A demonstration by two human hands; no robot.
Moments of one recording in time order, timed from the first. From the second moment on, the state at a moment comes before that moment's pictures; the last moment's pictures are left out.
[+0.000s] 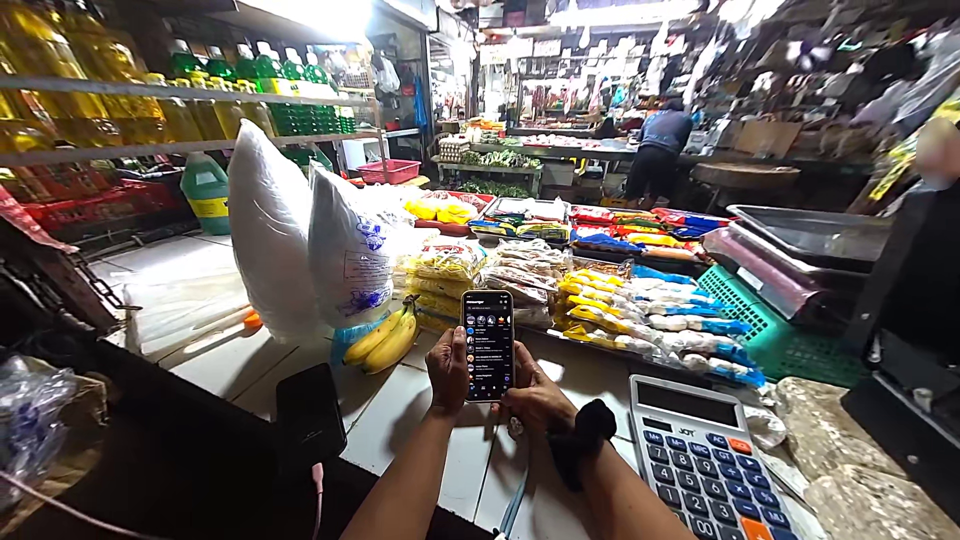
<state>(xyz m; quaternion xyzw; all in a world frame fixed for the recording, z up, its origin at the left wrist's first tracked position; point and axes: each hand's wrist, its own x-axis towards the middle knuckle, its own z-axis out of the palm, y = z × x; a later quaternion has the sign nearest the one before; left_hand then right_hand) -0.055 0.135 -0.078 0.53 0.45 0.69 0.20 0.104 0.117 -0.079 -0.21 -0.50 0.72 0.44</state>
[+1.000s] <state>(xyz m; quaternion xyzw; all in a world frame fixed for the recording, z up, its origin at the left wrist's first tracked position) -0.053 0.135 -0.079 0.50 0.42 0.72 0.24 0.097 0.115 -0.079 -0.27 -0.52 0.66 0.47</state>
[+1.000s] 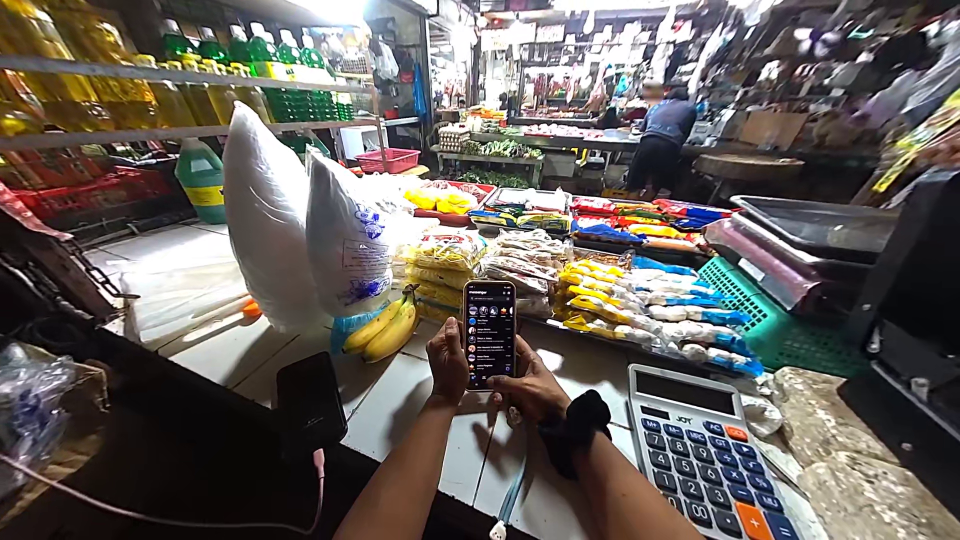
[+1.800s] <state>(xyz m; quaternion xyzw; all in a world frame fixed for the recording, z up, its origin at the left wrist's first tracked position) -0.052 0.133 -0.076 0.49 0.42 0.72 0.24 0.102 0.117 -0.081 -0.24 -0.51 0.69 0.45</state>
